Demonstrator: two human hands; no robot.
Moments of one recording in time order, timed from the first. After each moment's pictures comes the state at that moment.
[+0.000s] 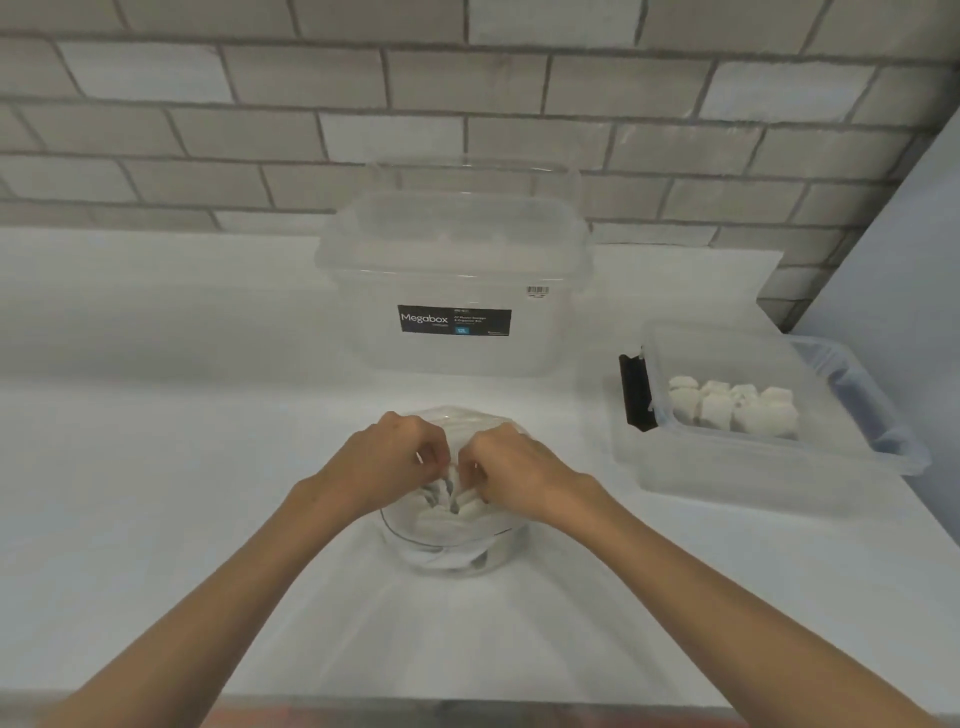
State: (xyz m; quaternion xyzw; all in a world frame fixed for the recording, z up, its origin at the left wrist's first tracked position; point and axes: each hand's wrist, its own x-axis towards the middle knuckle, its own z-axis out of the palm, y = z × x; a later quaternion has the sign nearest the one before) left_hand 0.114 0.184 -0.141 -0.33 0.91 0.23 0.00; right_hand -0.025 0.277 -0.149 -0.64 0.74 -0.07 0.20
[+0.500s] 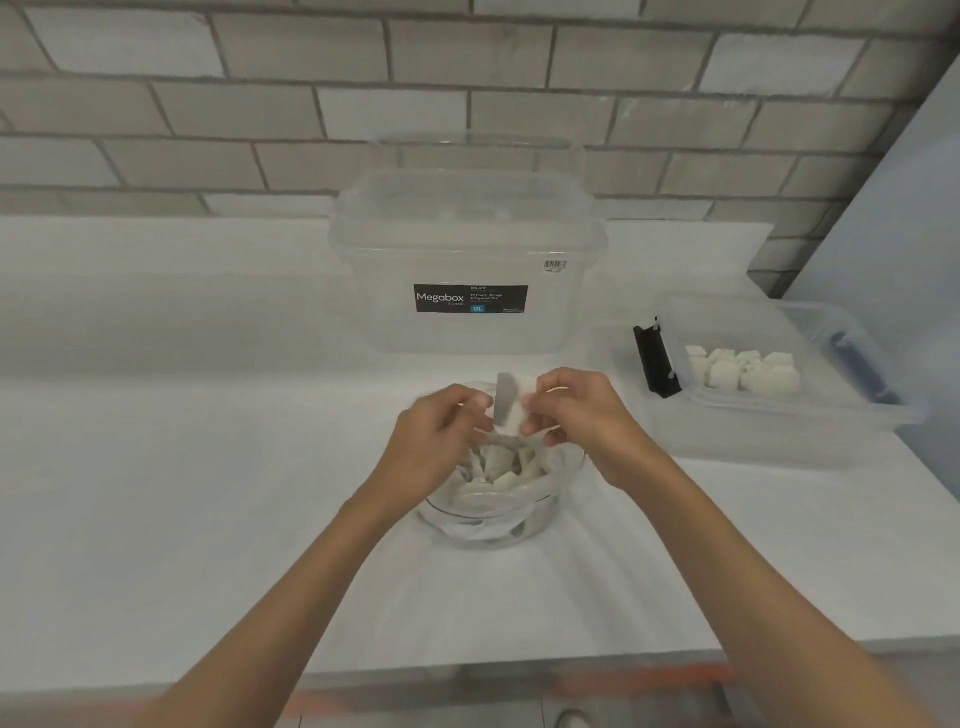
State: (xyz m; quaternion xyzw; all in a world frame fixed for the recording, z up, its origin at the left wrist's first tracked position) left_hand 0.120 0.201 -0.153 -0.34 0.75 0.54 -0.20; right_hand -0.027 0.294 -0.131 -0.26 0.72 -0.52 0.37
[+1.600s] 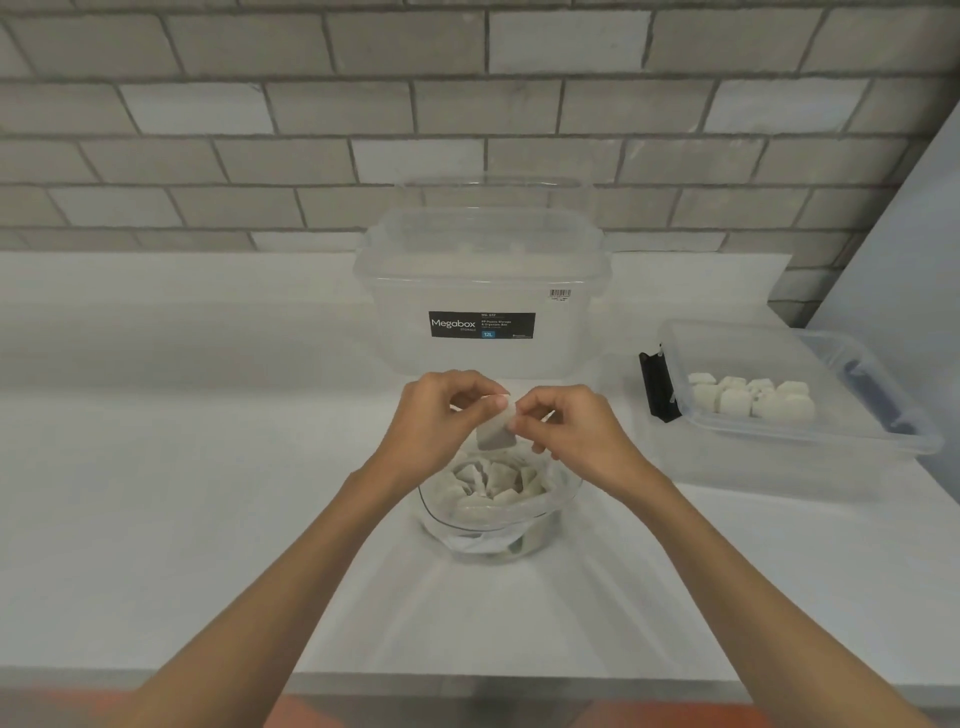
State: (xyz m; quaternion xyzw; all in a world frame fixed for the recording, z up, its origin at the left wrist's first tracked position) left_hand 0.111 0.197 -0.121 -0.29 0.82 0.42 -0.26; right_hand -0.033 0.300 -0.131 -0.49 0.73 -0.42 0.23
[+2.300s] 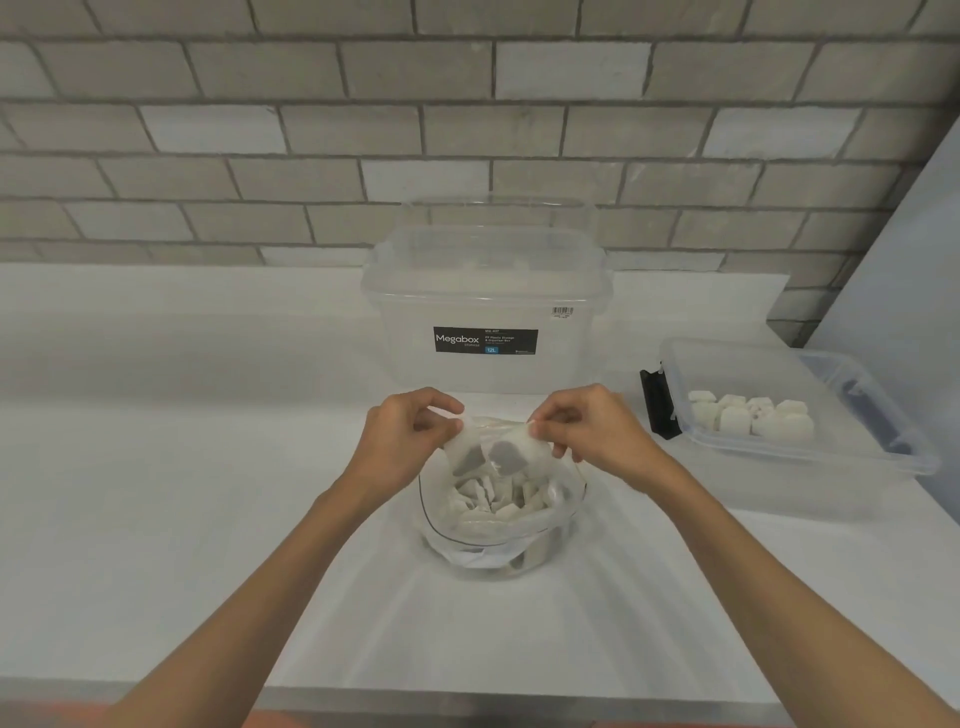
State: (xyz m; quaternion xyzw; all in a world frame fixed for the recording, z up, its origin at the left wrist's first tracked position) left_hand 0.137 0.180 -0.128 -0.38 0.77 0.44 -0.26; right_hand -0.055 0.298 -0.119 -0.47 0.74 -0.40 0.27
